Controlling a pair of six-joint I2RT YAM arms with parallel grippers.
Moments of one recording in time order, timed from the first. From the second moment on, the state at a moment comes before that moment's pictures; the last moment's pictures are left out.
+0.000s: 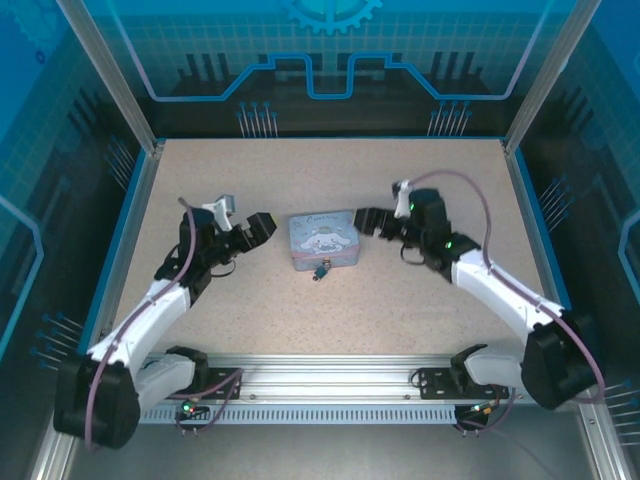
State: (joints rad) left arm -0.17 1.01 0.58 -0.01 0.39 -0.77; right arm 0.46 1.23 0.80 -0.10 -0.21 0.58
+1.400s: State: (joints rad) left arm -0.11 0.88 0.55 -0.09 0.41 -0.82; right arm 0.96 1.70 0.67 0.28 0.29 1.15
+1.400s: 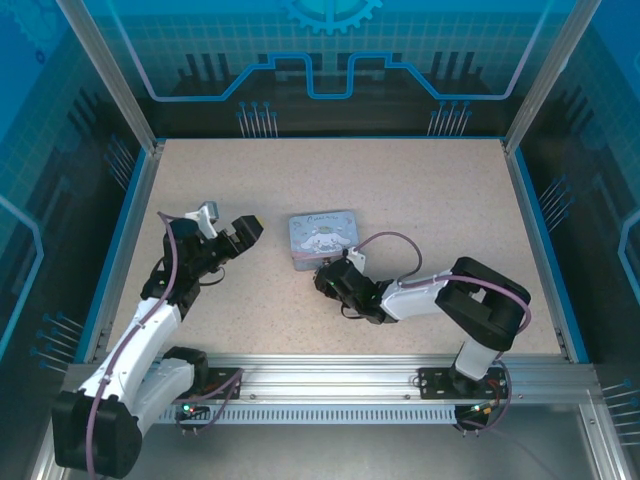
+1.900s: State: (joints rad) left arm -0.10 0.89 0.55 -0.09 0.41 -0.82; right arm 0.96 1.76 0.67 0.39 0.29 1.15
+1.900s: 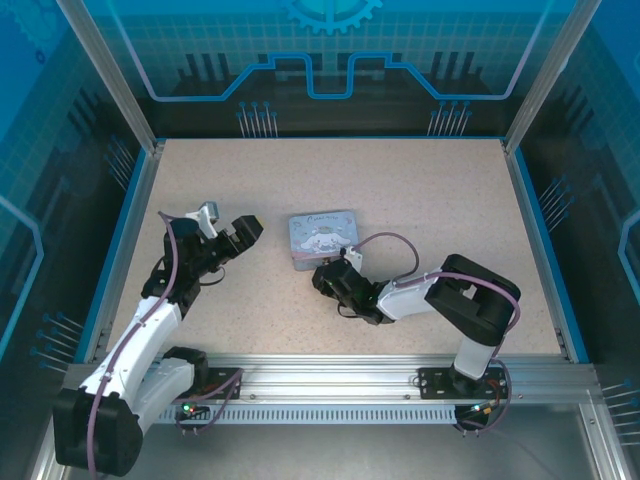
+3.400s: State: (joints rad) left arm -0.22 1.01 0.63 -0.05 0.50 -0.82; right arm 0.93 1.67 0.68 0.13 0.37 1.31
